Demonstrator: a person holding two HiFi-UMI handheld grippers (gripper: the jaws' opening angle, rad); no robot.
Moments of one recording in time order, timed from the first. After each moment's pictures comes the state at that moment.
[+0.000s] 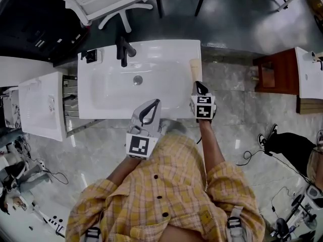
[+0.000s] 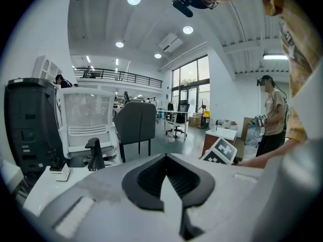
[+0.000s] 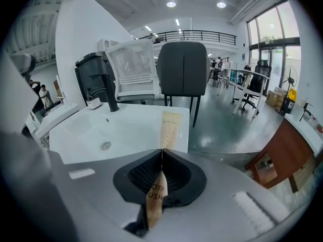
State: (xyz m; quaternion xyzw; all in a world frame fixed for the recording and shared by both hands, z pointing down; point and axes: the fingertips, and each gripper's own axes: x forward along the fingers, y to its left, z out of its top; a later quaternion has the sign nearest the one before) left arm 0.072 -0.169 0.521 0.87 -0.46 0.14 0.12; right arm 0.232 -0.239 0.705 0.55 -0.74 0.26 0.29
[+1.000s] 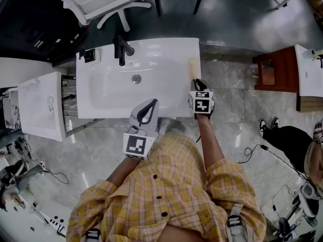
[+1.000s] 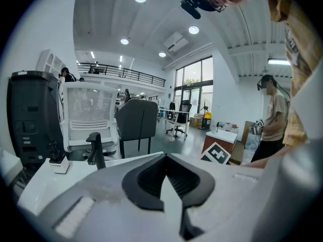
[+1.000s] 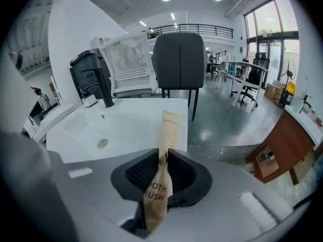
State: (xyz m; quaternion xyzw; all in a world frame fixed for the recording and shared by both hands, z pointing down) left arm 0.068 -0.166 0.526 0.87 -0.45 0.14 0.13; right arm 0.235 -0.242 0.731 0.55 -0.72 0.29 0.30
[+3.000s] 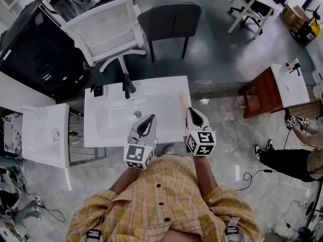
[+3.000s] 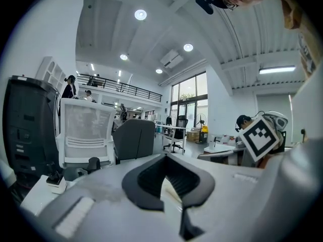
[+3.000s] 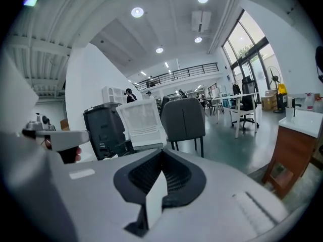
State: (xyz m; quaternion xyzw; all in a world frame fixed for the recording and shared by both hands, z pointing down) left arm 0.061 -0.183 0.457 0.89 -0.45 0.06 0.08; right arm 0.205 -0.204 0.503 0.60 -0.78 0.19 0.05
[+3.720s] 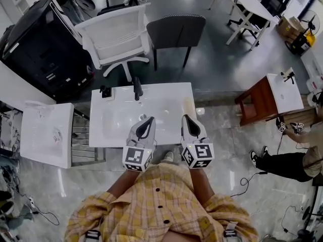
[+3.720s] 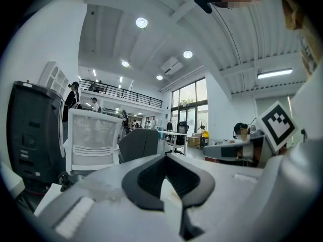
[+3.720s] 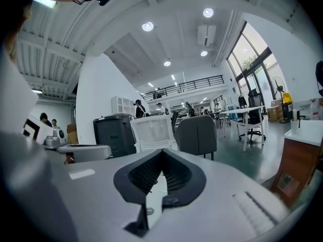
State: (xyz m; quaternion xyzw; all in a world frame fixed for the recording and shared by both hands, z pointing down) left arm 0.008 -0.156 0.410 0.89 -0.45 0.04 0.06; right arm 0.130 -0.155 0.412 0.59 -0.80 0.13 0.01
